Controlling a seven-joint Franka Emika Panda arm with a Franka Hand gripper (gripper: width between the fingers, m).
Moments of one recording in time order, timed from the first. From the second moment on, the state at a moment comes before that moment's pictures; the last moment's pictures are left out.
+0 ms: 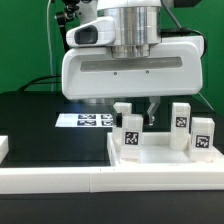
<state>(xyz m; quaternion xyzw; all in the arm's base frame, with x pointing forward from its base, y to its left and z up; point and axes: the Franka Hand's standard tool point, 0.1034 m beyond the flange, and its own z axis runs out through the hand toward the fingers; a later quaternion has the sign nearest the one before) 0.621 0.007 0.084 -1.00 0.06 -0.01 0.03</state>
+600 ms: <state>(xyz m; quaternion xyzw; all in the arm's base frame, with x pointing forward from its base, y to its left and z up) 0.621 0.007 0.084 -0.99 0.15 0.00 0.04</state>
